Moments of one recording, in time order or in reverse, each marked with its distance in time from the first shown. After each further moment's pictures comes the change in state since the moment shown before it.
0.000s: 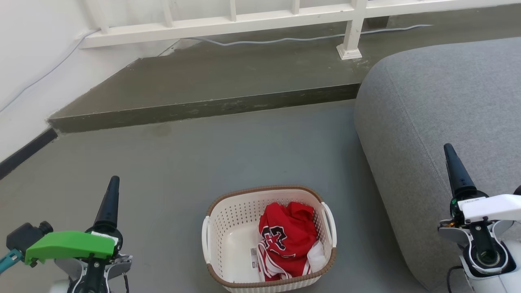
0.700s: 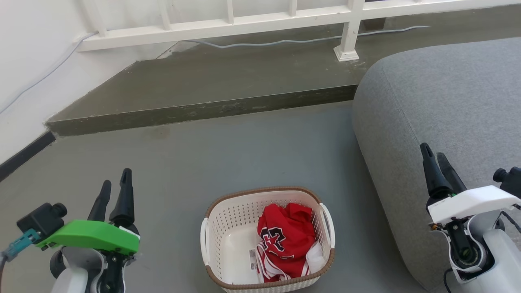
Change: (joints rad) left arm -0.017 0.019 -0.065 -0.056 0.385 0.097 -0.061; right arm -0.021 -0.038 0.109 -0.025 -0.387 -0.085 -0.052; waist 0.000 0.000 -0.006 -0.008
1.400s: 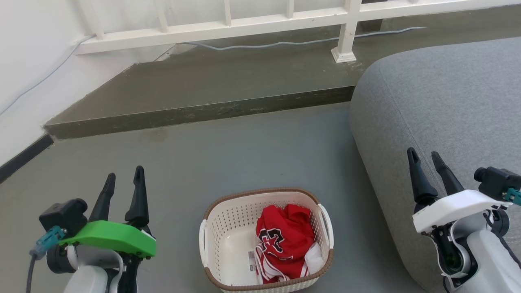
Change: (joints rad) left arm 0.006 -0.007 -0.053 -0.037 0.279 0.053 -0.061; right arm 0.000 -0.003 0.057 0.000 -0.272 -0.047 -0.051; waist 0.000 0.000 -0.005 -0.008
